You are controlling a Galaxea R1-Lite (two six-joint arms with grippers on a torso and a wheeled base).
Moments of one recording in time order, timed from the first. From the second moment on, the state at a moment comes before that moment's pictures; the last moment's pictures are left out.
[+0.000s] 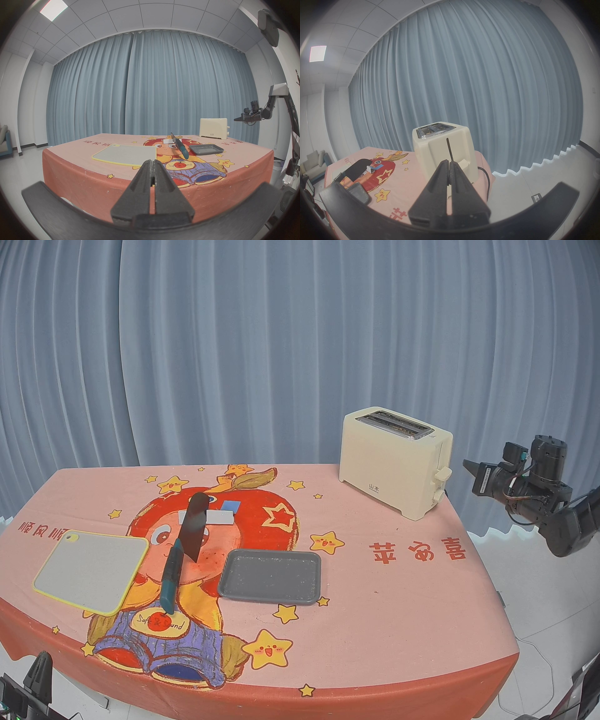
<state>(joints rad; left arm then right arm) 0.01 0.03 -0.02 0.00 0.02 -0.01 0.10 1.92 -0.86 -0.88 0.18 0.18</state>
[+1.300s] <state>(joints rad) 0.01 0.03 -0.02 0.00 0.02 -0.01 0.07 1.14 -0.05 -0.85 0.17 0.18</state>
